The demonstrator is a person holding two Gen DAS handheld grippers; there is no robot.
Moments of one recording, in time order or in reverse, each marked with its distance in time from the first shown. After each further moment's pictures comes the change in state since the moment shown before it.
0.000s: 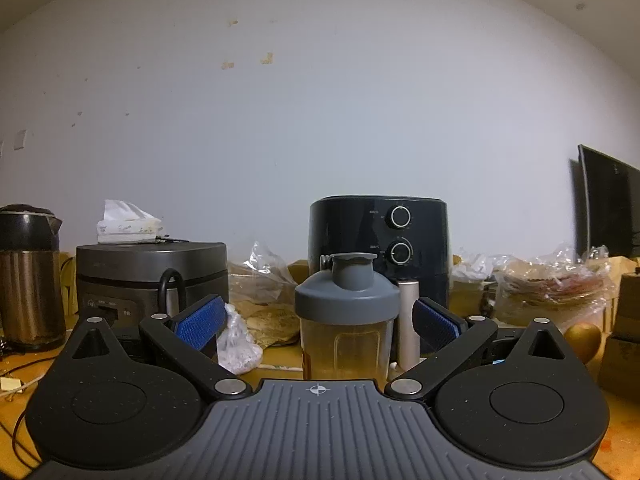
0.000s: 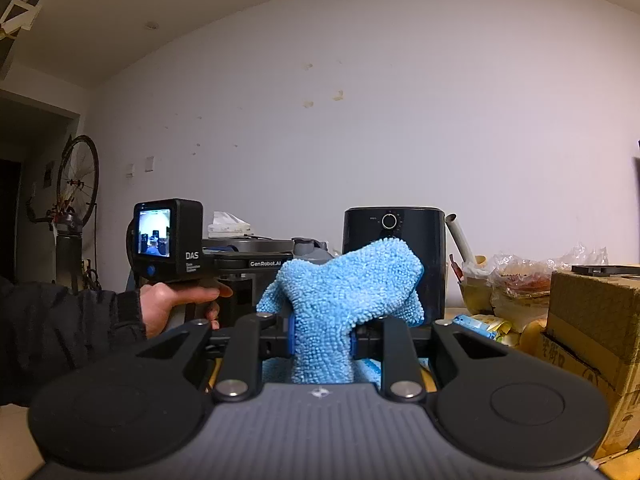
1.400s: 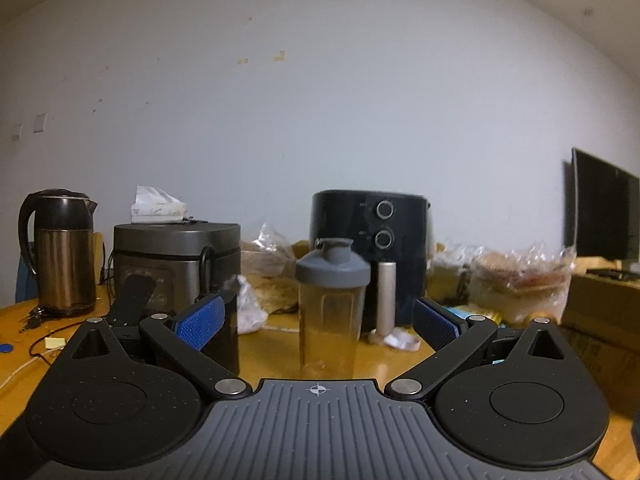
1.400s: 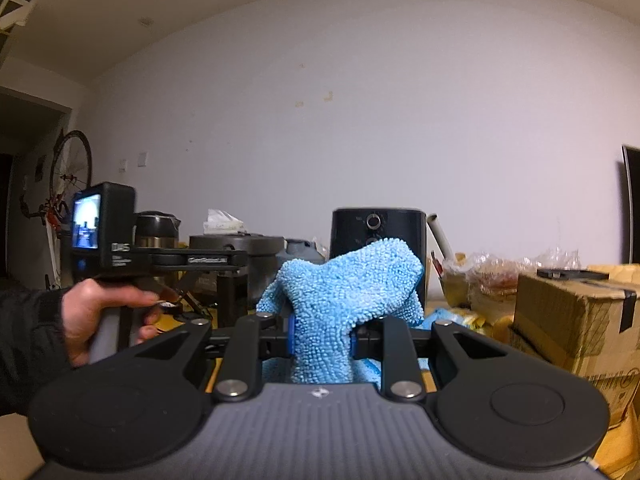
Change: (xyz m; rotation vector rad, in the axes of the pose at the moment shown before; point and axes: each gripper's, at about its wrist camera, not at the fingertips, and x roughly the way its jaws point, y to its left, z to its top) left arm -0.098 -0.016 0.010 -0.029 0.072 0.017; right arm -0.036 -0.008 0.021 0.011 0.048 -0.047
